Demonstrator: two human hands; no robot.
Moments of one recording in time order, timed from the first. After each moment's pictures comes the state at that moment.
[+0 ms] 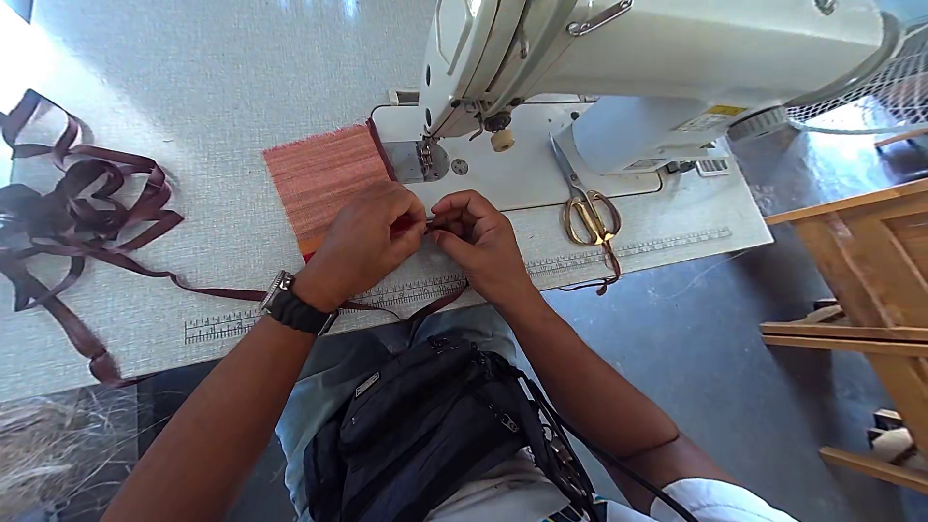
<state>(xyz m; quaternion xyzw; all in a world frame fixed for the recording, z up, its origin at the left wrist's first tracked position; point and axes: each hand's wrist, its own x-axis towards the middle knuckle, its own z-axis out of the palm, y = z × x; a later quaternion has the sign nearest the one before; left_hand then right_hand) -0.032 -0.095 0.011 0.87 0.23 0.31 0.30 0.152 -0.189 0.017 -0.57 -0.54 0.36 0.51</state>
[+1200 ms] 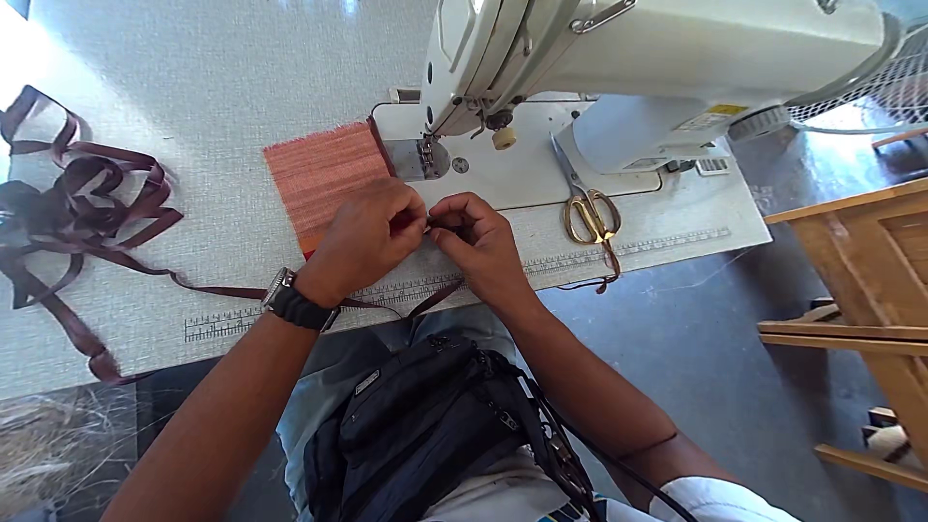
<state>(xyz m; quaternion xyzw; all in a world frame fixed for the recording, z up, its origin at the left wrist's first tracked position) -0.028 -0.090 0.009 0.86 0.25 0.30 0.32 0.147 -0.190 0.016 -0.57 -0.55 0.34 0.51</state>
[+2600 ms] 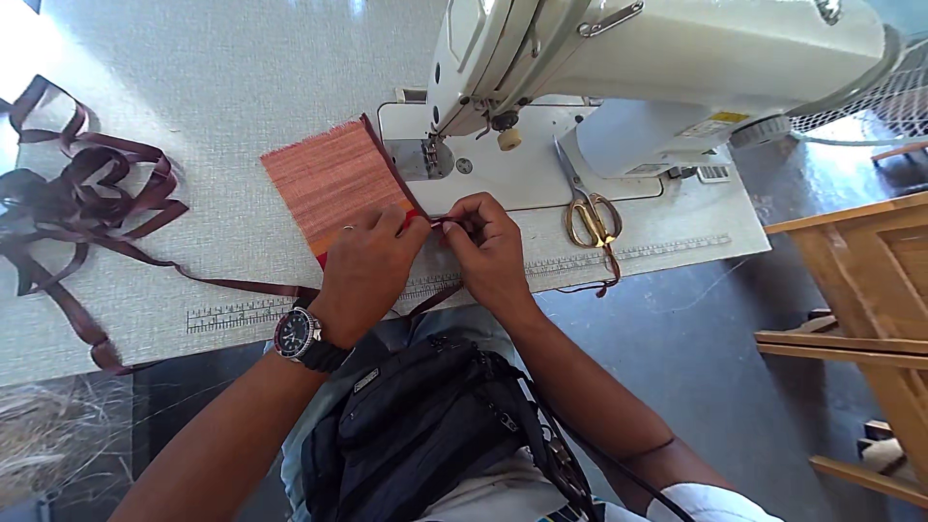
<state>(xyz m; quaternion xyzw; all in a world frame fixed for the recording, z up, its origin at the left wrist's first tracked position) -0.028 -0.134 0.000 0.90 0.33 0.27 0.04 0.144 -0.193 0.012 -0.61 -0.56 0.25 0.50</state>
